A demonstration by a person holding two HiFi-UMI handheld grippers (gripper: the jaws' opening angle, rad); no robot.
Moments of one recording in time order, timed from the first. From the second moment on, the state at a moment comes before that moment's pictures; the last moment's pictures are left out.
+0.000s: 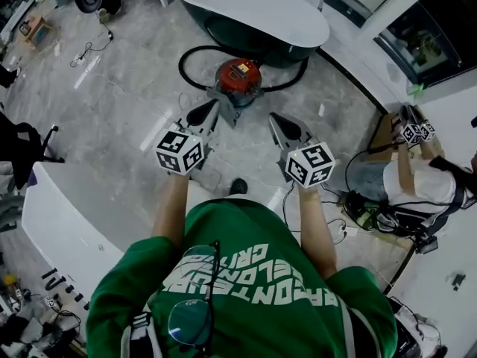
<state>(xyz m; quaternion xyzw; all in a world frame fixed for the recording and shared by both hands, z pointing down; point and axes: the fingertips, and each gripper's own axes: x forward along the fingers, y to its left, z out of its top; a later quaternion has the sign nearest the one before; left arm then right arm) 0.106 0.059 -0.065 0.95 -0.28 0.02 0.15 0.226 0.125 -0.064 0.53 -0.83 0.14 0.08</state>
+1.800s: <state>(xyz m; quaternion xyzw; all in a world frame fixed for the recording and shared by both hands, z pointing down) 0.122 0.095 -0.054 0.93 -0.32 0.03 0.16 0.244 0.127 -0.036 0.52 -0.83 0.19 0.10</state>
